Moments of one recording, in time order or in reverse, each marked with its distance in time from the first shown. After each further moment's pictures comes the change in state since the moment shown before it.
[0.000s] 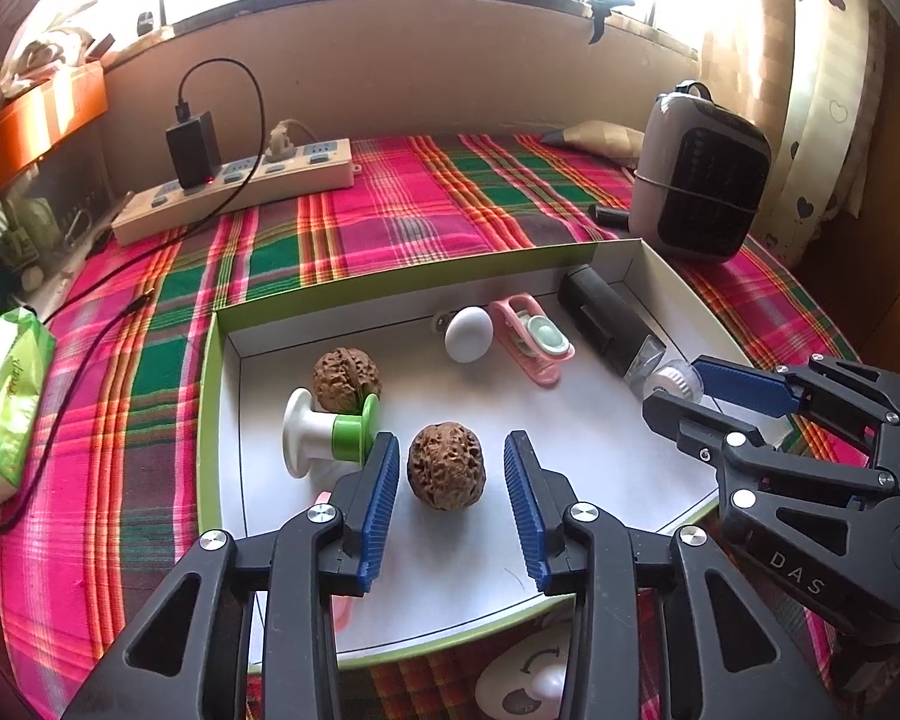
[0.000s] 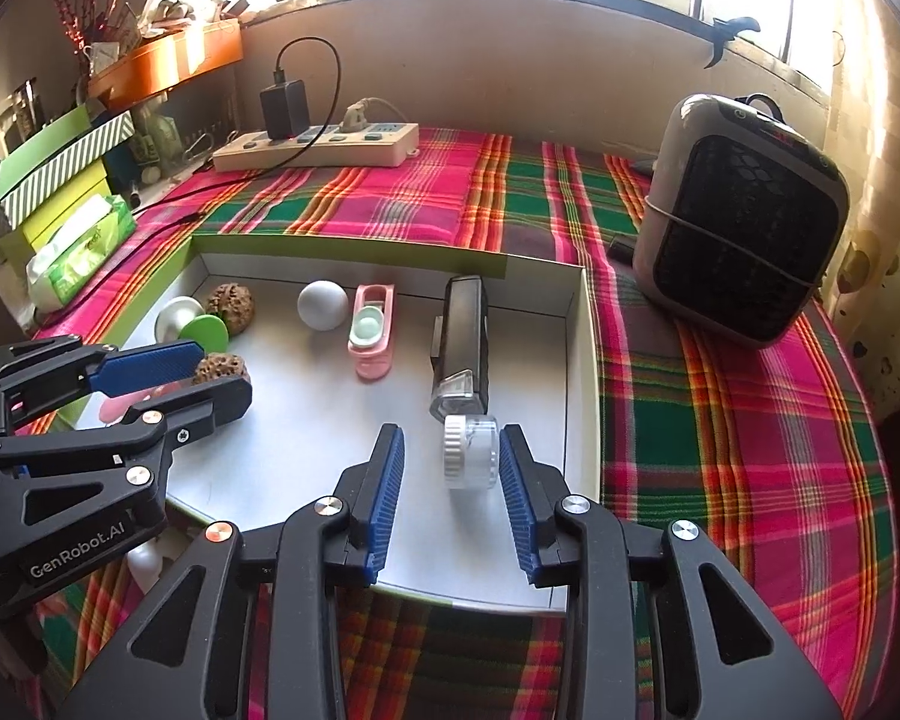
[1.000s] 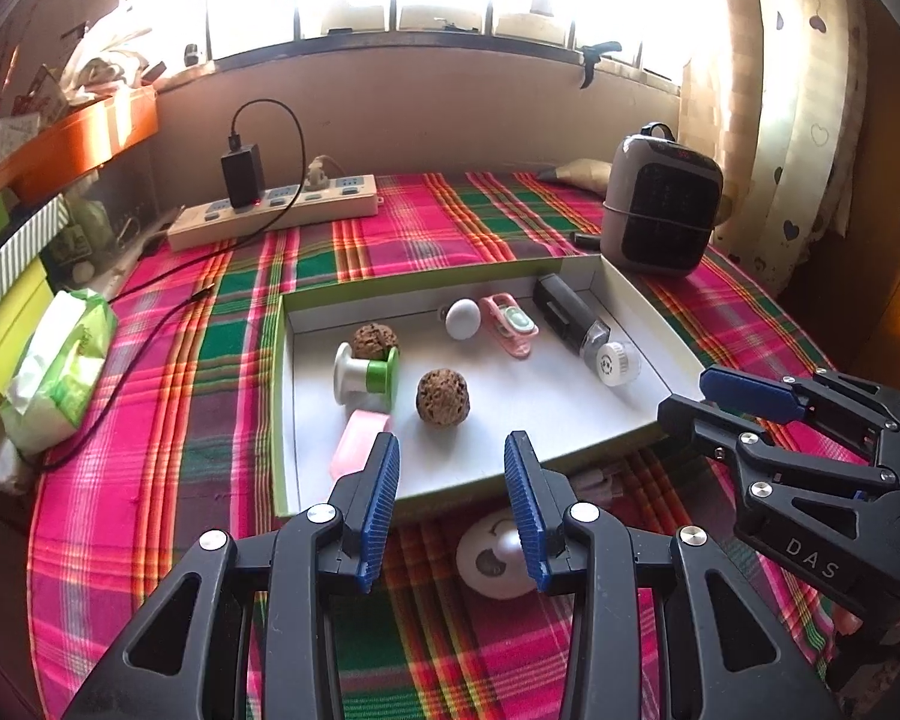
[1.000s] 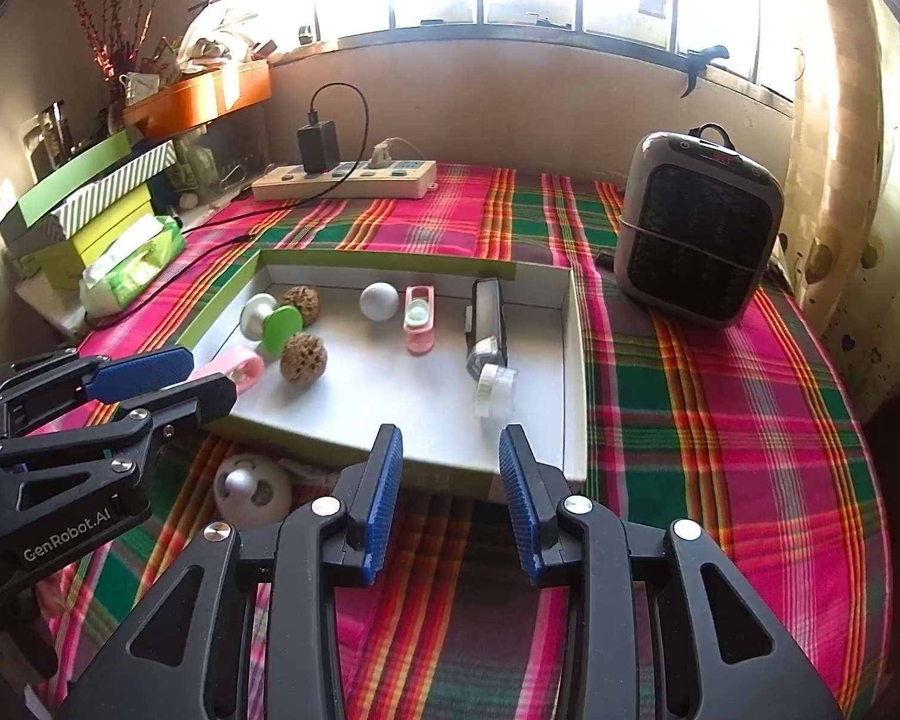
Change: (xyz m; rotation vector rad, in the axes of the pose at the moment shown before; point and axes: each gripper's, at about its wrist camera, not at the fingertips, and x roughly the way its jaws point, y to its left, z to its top) left arm -0.064 -0.005 -0.034 -0.022 -0.085 0.033; right arm -0.056 0.013 -0.029 0.022 -0.079 0.024
